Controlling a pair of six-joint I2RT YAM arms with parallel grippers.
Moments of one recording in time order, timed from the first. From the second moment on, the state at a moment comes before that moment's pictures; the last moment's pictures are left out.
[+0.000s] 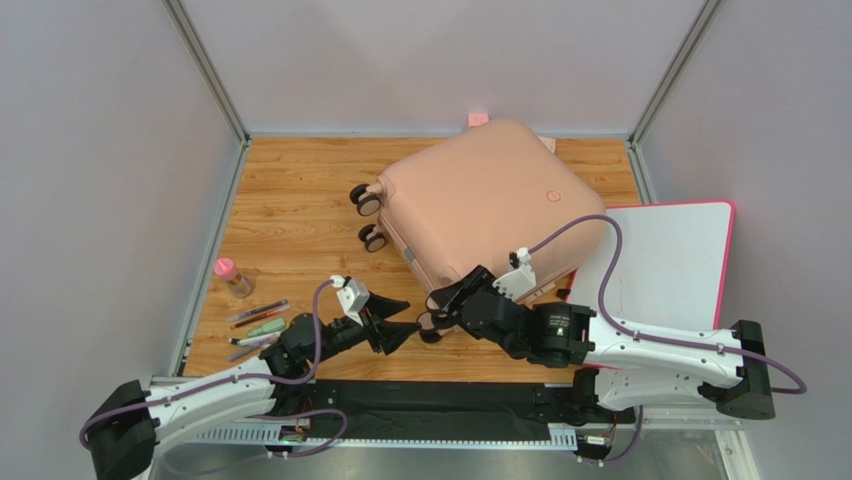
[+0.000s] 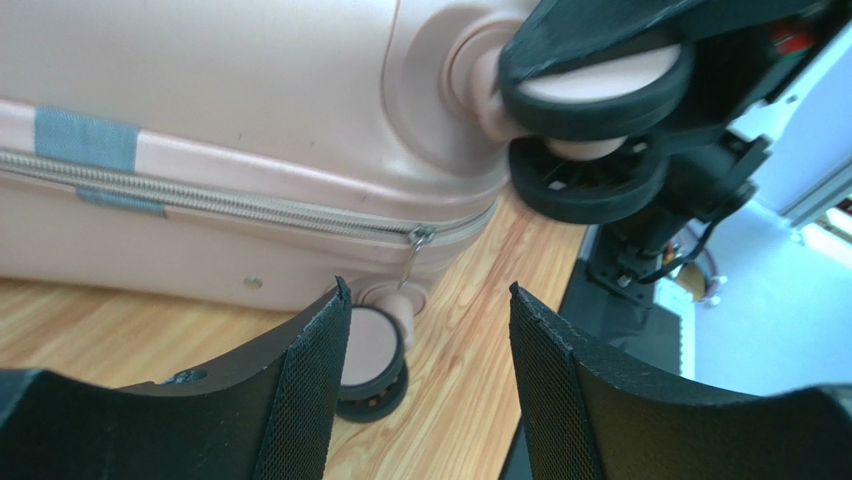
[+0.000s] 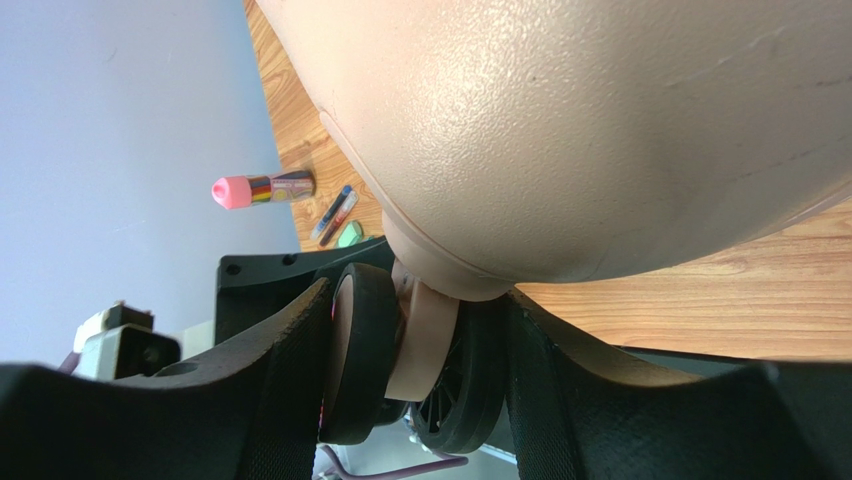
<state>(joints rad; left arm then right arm) -0.97 0.58 0.03 0.63 0.13 -0.33 1.35 1.04 0.90 -0.60 0.66 1.66</state>
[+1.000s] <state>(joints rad) -1.06 1.36 0.13 1.20 -0.01 -0.32 1.35 1.05 0.91 -0.60 0.66 1.66</state>
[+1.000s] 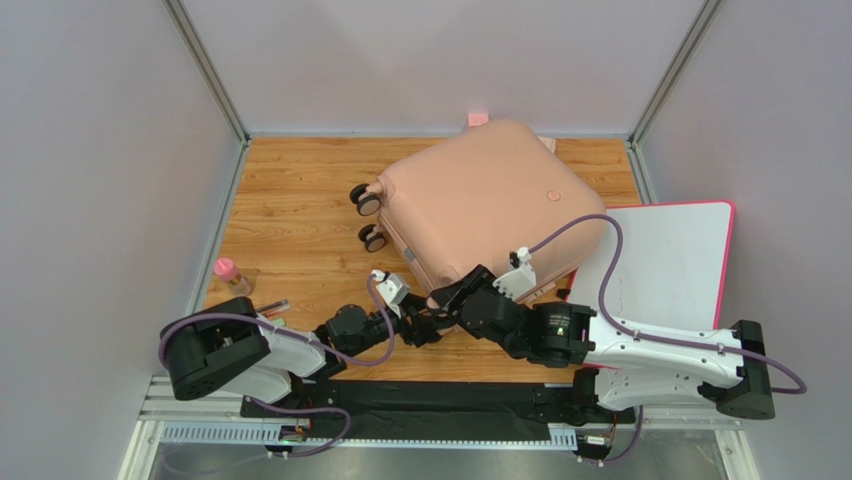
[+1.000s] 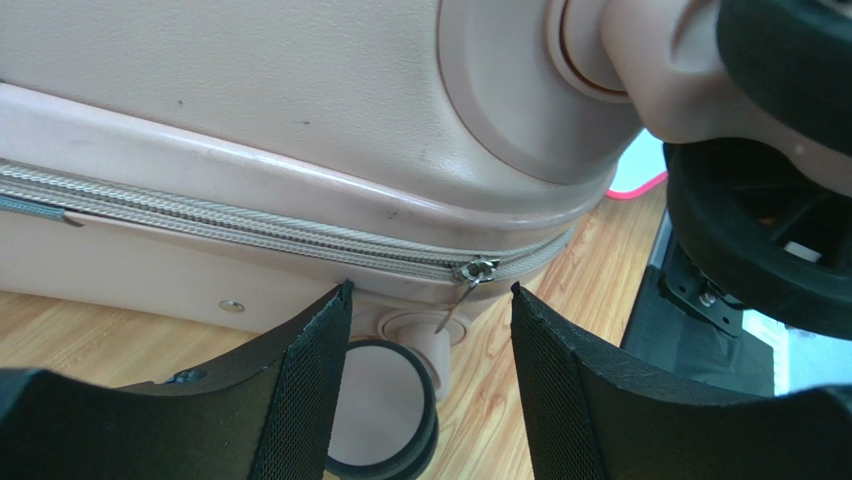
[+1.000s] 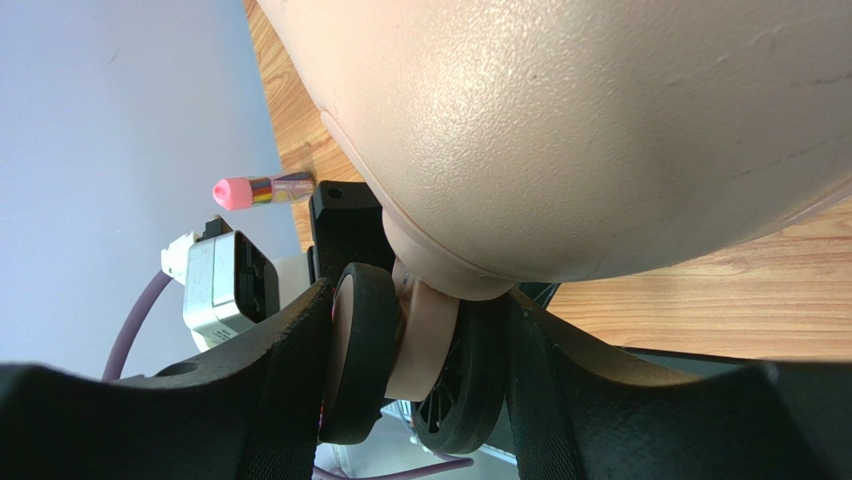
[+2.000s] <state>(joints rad) -1.09 1.43 0.14 1.24 -0.01 -0.39 1.35 1.04 0.90 -0.61 0.68 1.67</state>
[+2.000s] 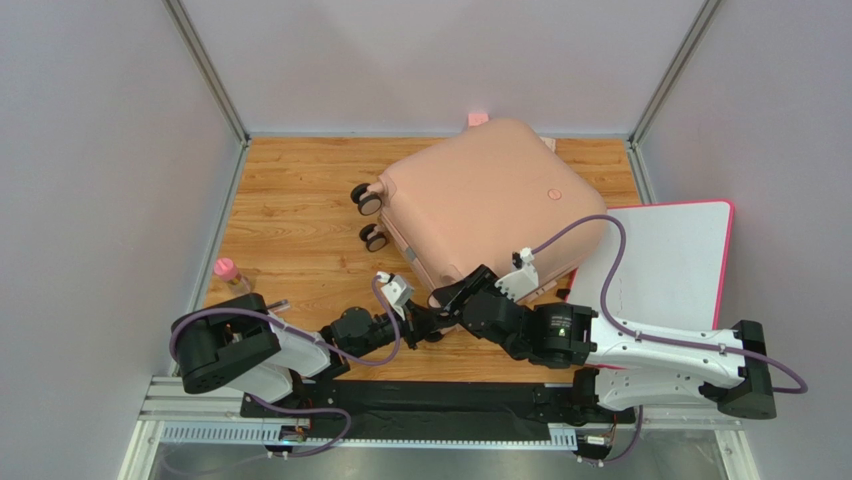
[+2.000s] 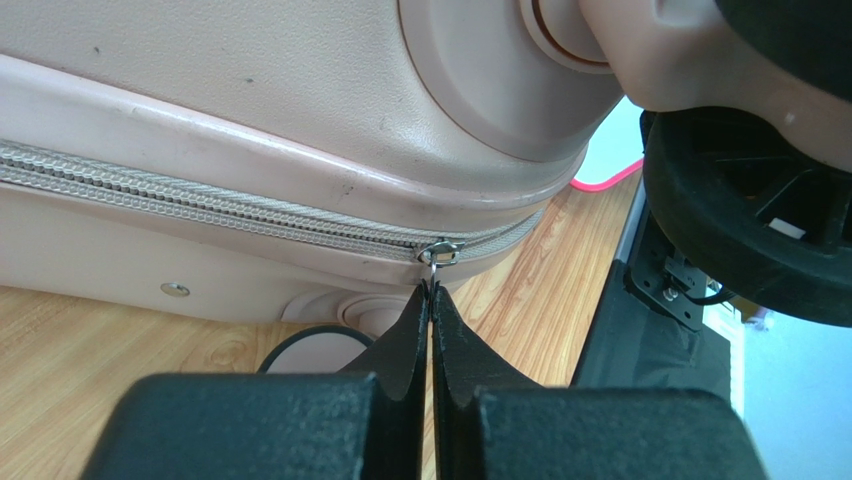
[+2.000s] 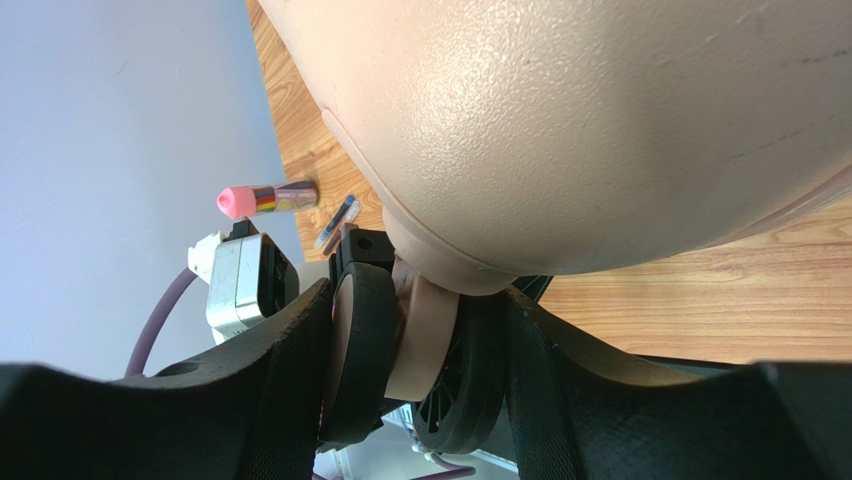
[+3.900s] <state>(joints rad) -1.10 1.53 0.16 1.35 -0.02 -0.46 1.40 1.00 0.88 -0.64 0.77 1.71</state>
